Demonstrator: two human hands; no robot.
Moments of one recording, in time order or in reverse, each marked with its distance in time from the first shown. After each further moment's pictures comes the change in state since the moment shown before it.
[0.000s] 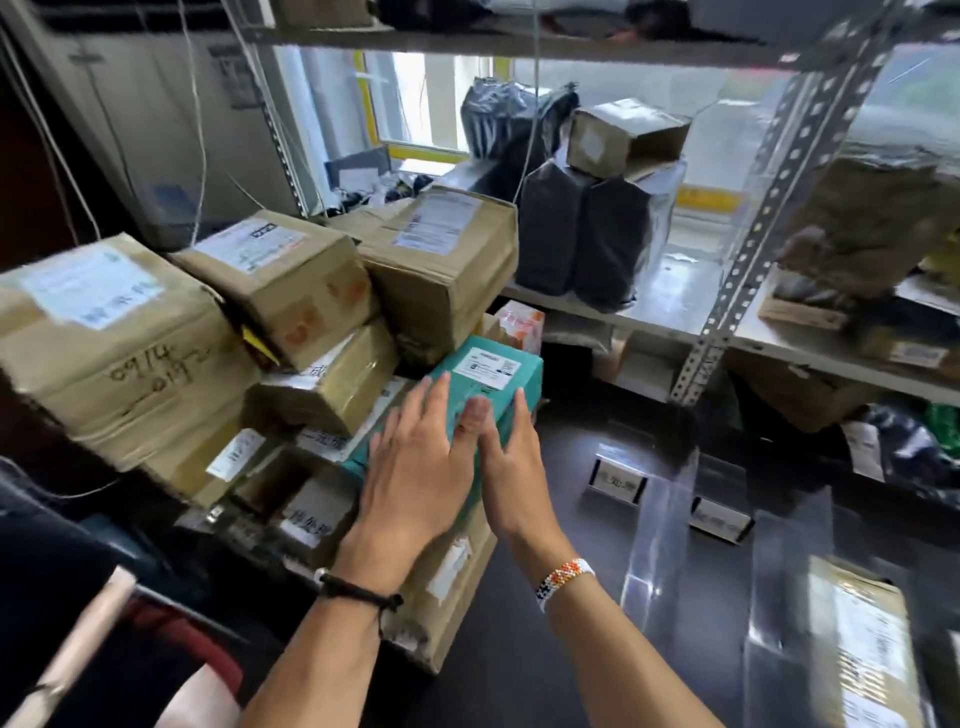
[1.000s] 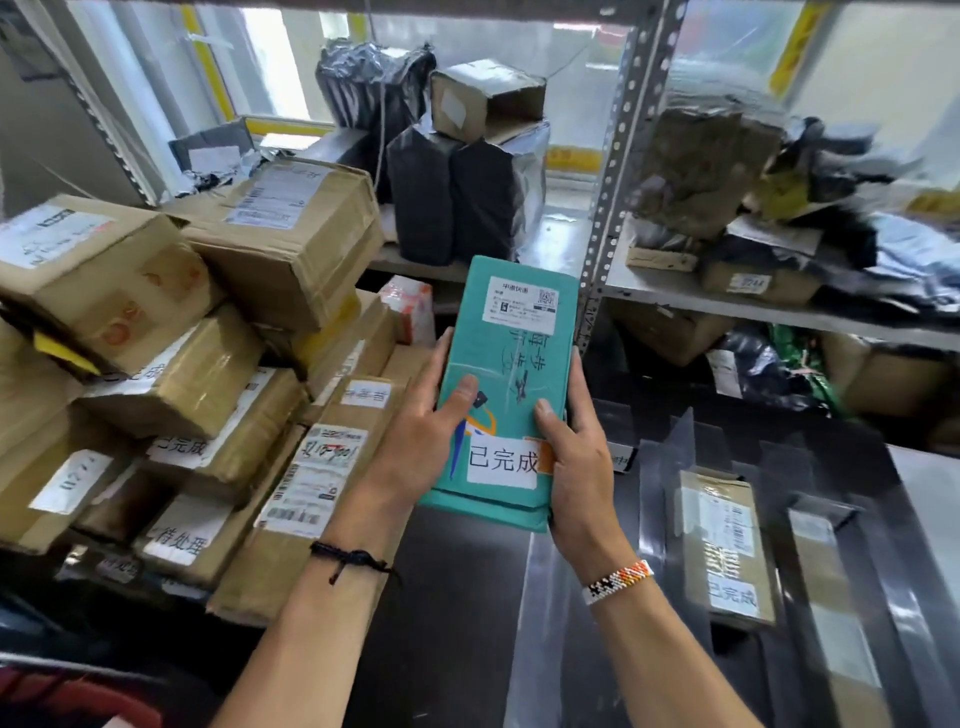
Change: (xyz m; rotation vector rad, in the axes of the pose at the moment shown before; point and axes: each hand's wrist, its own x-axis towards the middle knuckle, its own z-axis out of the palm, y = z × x) left_hand -0.005 0.085 0.061 -1.001 -0.393 -0.030; right_hand -0.054 0.000 -0.143 0.534 0.204 -0.051
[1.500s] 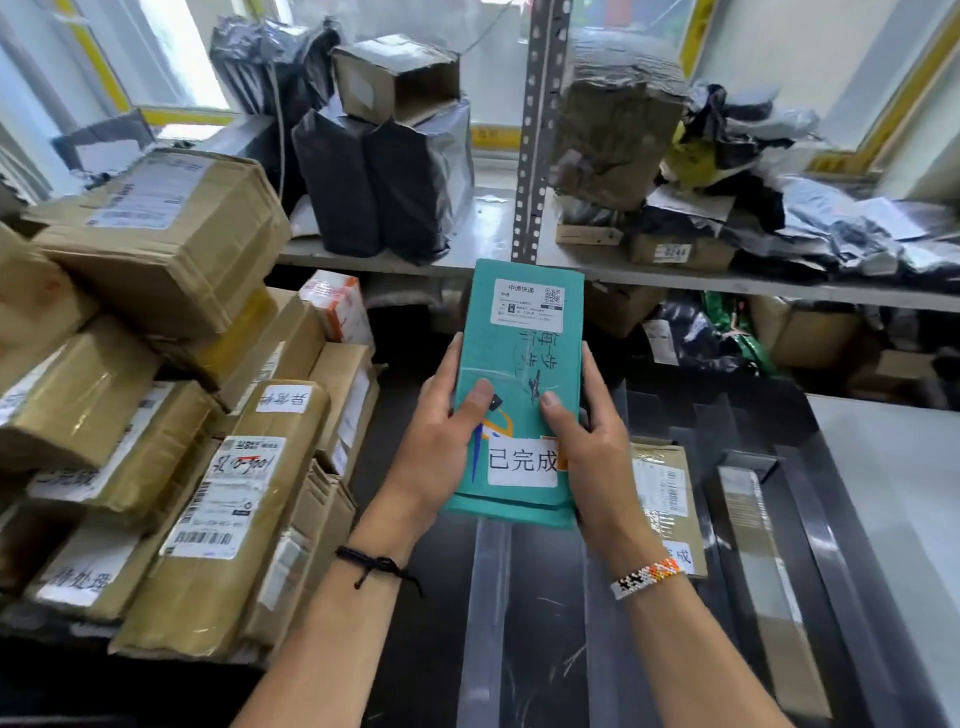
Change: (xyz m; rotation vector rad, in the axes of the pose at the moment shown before) left_hand 0.016 -0.037 0.082 -0.046 -0.082 0.007; right_hand -0.007 -0.032 -0.081 -0.180 0.162 -0.034
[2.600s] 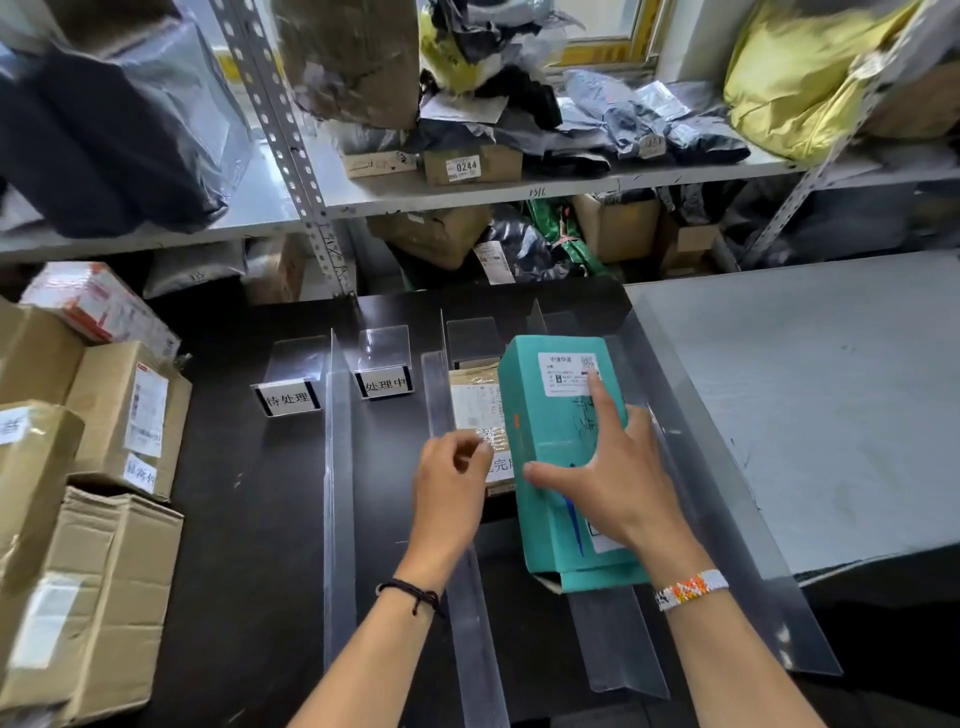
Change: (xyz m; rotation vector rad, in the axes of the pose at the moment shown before) left_hand -0.061 -0.120 0.195 0.470 -0.094 -0.170; right_hand -0.088 -0.009 -0.228 -1.158 0.226 0.338
